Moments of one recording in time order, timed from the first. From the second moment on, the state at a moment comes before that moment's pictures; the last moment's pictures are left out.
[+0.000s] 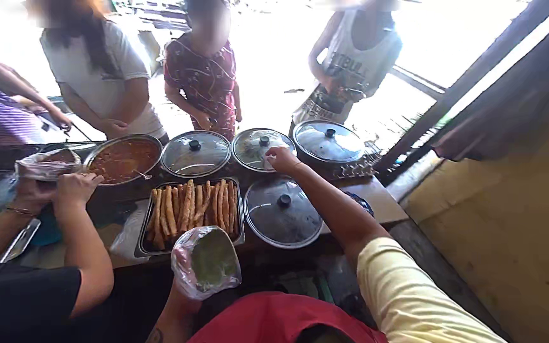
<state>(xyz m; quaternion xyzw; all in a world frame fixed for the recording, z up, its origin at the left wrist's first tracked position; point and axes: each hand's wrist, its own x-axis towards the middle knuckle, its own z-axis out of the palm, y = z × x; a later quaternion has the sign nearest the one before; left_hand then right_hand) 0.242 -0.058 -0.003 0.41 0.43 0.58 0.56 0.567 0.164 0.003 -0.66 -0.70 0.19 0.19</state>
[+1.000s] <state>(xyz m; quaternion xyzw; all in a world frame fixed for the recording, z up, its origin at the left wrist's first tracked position) 0.398 -0.007 -0.031 0.28 0.39 0.68 0.56 0.877 -0.041 -0.050 -0.81 -0.53 0.25 0.07</state>
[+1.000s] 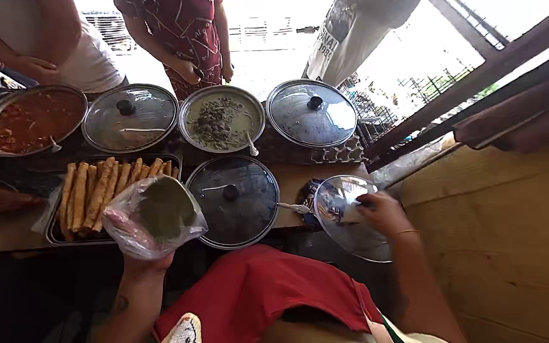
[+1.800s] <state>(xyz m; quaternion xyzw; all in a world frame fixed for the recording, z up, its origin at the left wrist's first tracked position) 0.377 0.068 -0.020 0.32 0.40 0.61 0.60 0.650 0.211 0.024 -0.77 -0.62 0.12 -0.09</state>
